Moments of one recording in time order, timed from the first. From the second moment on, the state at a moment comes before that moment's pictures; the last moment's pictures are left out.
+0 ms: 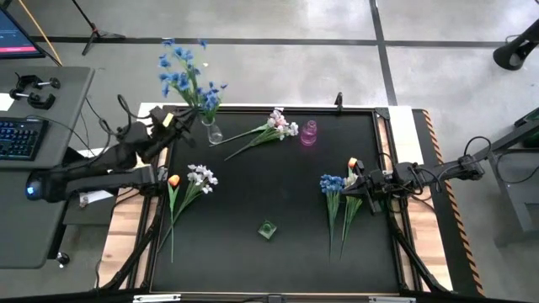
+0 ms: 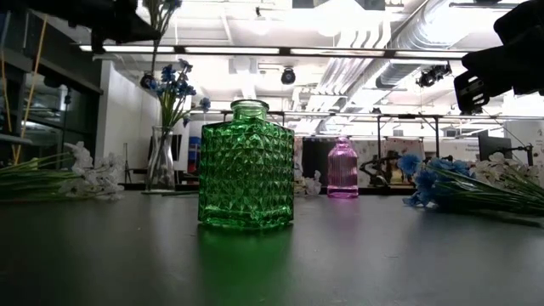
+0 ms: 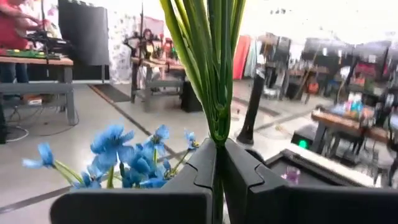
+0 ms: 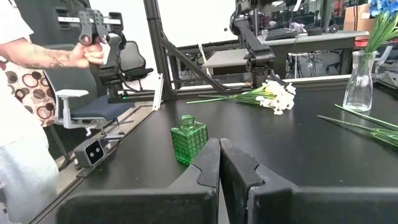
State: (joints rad) left arm 0.32 0.47 0.48 0.07 -0.52 -0.10; right arm 0.23 0.04 0.01 0.01 0.00 0.12
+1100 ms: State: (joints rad) left arm 0.59 0.69 0.29 0.51 -0.49 -0.03; right arm 0.23 0.04 0.01 0.01 0.00 0.12
